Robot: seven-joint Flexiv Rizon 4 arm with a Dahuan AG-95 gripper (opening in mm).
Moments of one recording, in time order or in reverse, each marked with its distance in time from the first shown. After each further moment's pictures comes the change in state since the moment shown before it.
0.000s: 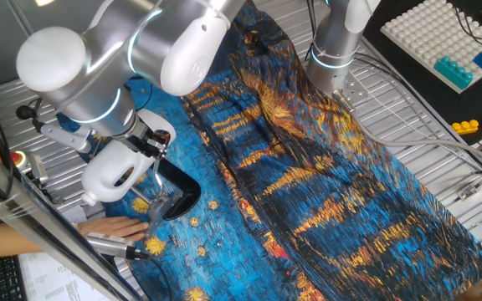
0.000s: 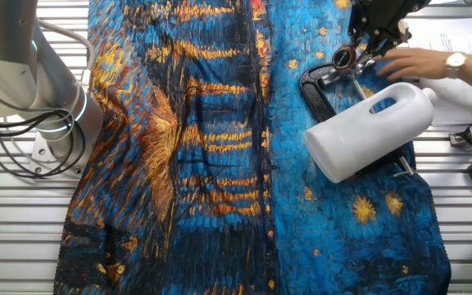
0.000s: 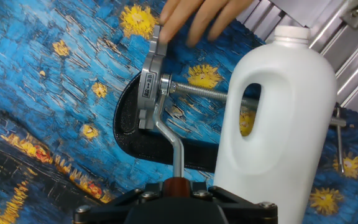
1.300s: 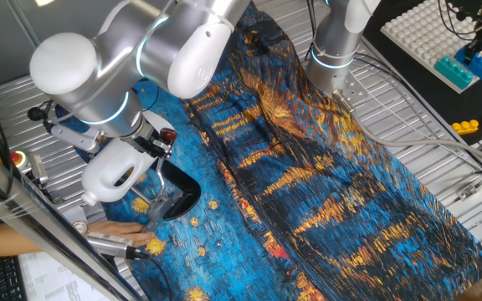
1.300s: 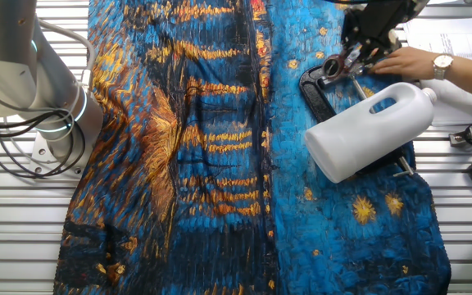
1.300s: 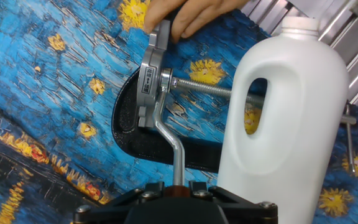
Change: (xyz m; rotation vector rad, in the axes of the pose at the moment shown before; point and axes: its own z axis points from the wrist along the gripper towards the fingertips) arm 0.011 0.003 0.022 -0.001 -0.007 0.009
